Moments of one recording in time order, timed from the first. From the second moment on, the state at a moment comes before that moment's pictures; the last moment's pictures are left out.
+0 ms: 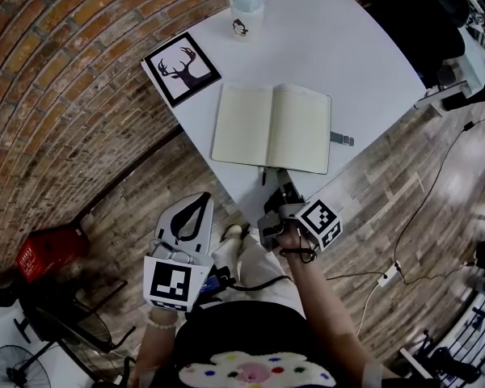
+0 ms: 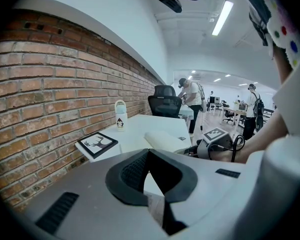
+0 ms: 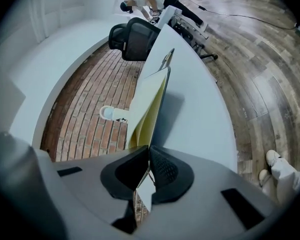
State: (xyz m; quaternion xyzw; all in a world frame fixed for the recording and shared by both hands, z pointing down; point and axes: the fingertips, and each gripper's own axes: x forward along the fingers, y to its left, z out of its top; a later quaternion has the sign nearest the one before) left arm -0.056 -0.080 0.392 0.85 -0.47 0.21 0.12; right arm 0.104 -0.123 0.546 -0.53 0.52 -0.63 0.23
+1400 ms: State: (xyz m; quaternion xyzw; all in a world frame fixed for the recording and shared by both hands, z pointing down) left arm 0.092 -0.132 0.423 0.96 -0.17 0.19 0.12; right arm 0.090 -0.125 0.525 -0.53 0.70 -0.48 0.05
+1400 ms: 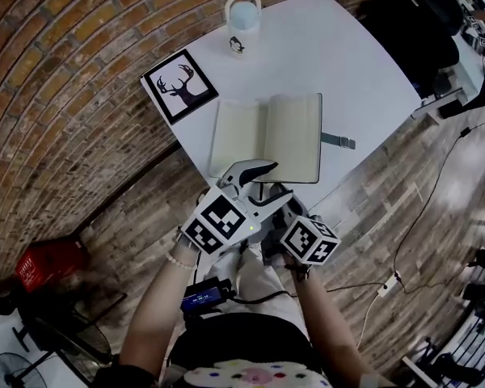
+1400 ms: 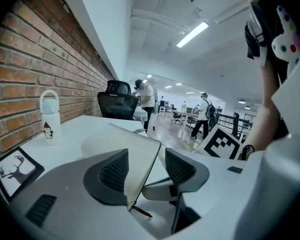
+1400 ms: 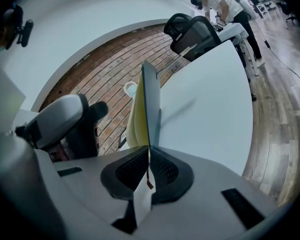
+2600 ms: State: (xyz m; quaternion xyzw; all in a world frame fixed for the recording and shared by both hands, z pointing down) left arm 0.110 -0.136 0.457 0.96 -0.12 0.23 0.13; right arm 0.095 -0.130 0.510 -0.55 0.78 -0.28 -0.11
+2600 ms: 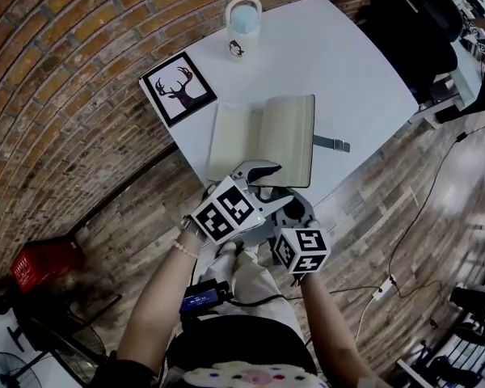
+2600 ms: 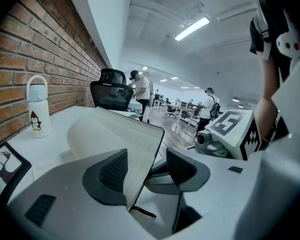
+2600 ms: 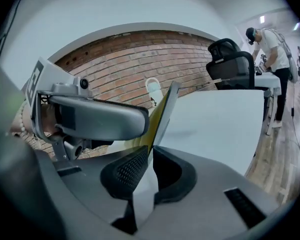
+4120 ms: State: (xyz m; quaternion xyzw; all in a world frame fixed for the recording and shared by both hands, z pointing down) left arm 0.074 -0.141 0.422 0.96 -0.17 0.16 0.16; right arm 0.107 -0.144 0.452 -0.56 0.79 -0.25 -0.03
